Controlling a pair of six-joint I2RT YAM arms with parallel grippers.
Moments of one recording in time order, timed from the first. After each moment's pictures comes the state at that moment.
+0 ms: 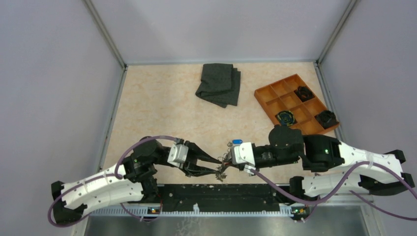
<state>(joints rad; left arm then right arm) -1.12 0.65 0.63 0.24 0.67 -0.05 1.45 0.92 1.25 -0.68 -0.13 -0.39</state>
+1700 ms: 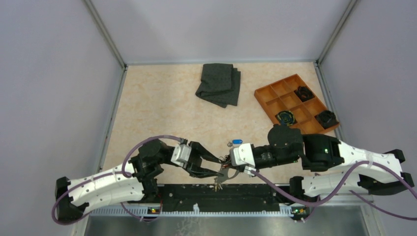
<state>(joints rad) -1.12 0.71 0.55 0.45 0.72 -0.10 1.45 0.93 1.27 -0.69 -0.17 -0.39</state>
